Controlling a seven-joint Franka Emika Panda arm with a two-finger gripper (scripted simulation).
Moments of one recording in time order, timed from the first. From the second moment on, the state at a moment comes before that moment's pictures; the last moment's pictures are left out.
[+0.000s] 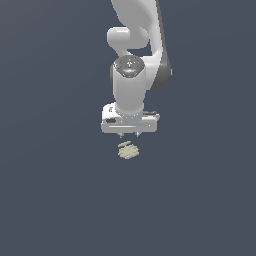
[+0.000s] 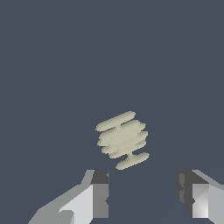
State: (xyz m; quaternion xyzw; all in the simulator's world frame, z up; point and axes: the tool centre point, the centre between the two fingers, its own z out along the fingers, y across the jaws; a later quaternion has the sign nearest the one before) arm -0.002 0.005 0.179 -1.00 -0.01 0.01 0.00
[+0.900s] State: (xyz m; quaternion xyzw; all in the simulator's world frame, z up) arm 0.005 0.014 0.152 -0.99 0.11 0.03 -0.03
